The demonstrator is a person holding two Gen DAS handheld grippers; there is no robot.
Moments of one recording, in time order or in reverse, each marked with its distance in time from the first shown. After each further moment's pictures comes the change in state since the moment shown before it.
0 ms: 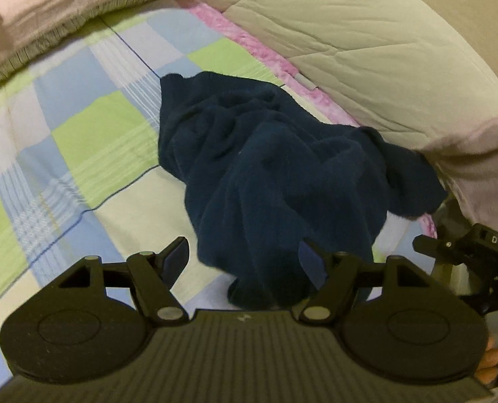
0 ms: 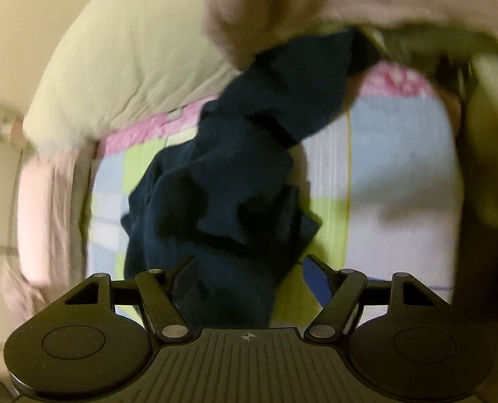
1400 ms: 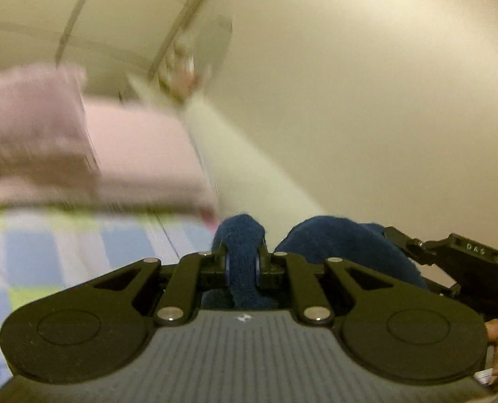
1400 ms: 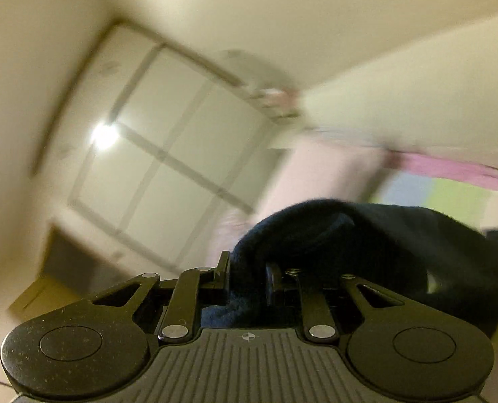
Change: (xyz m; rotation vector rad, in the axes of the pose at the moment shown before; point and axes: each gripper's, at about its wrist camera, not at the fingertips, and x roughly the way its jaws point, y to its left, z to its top) left arm -0.370 0.125 -0.088 -0.198 -0.816 -0.153; right arm -0.158 0.241 -0.129 -0.605 0.032 0.813
